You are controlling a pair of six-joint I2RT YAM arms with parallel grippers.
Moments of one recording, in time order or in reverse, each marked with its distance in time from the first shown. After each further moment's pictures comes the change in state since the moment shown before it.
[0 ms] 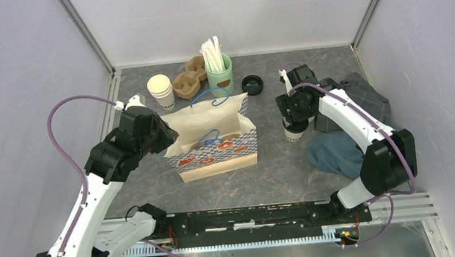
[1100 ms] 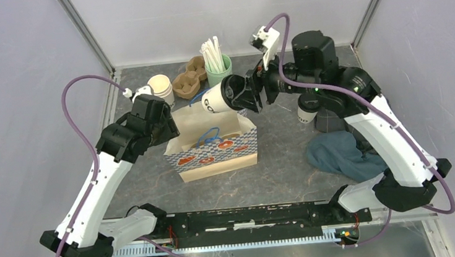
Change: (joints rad) left arm 0.000 0.151 0.083 -0.074 -0.147 0.159; right arm 0.367 -0.139 0.661 0.027 -0.433 0.017
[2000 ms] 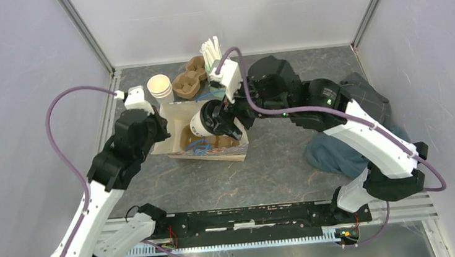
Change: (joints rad) left arm 0.000 -0.201 -0.175 0.350 -0.006 0.241; right arm 0.343 0.129 0.123 -0.153 0.295 -0.130
